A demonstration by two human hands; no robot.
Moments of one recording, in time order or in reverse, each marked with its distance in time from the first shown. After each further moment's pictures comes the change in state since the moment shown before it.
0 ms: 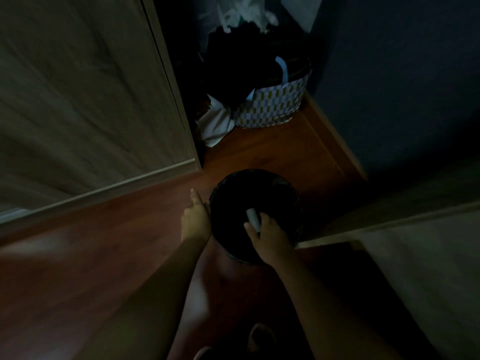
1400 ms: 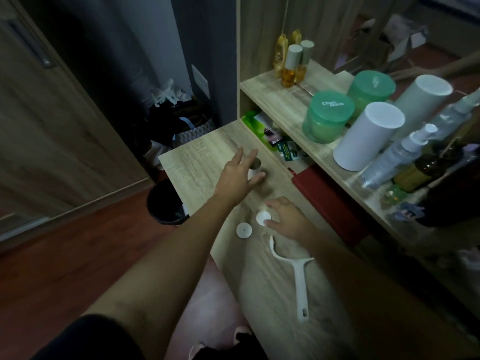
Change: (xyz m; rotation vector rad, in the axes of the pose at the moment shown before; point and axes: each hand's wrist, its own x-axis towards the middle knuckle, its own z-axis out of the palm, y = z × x) left_hand -0.533 0.447 -0.111 0.022 0.011 0.784; right_hand -0.440 0.254 -0.406 -0.164 0.138 -0.276
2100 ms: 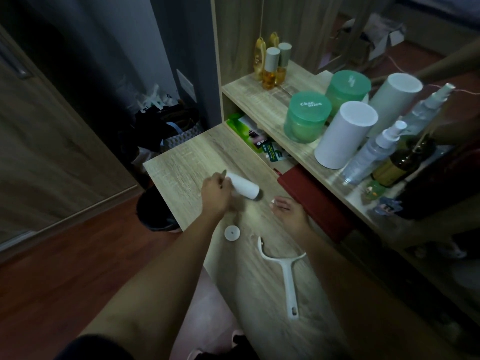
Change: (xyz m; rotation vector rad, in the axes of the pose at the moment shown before) left_hand -0.012 -0.013 0.032 -0.380 0.178 -0.413; right_hand -0.013 0.014 -0.004 0.992 0.347 0.400
